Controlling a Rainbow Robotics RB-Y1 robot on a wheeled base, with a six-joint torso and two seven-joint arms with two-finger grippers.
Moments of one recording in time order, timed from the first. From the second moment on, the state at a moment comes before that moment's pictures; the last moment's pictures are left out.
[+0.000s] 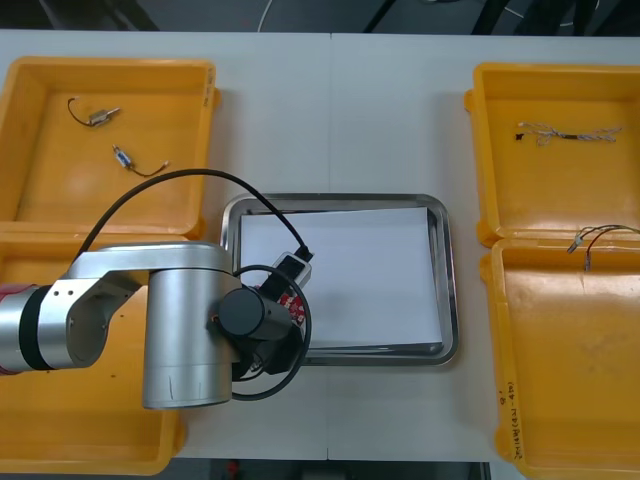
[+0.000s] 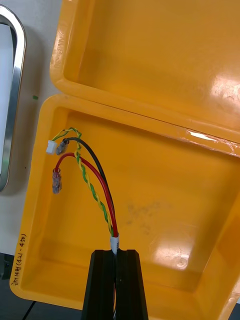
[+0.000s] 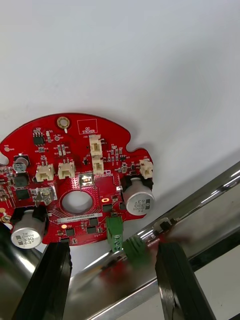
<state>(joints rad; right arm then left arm) -0.10 -0.97 -0.41 -2.47 -1.13 1.92 1.23 -0.82 0.80 -1.20 -2.16 0.58 1.38 -0.60</state>
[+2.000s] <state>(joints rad) -0.46 -0.98 0.03 -2.58 -1.18 1.92 1.23 -0.83 0.88 -0.36 -1.84 0.89 1.85 -0.65</state>
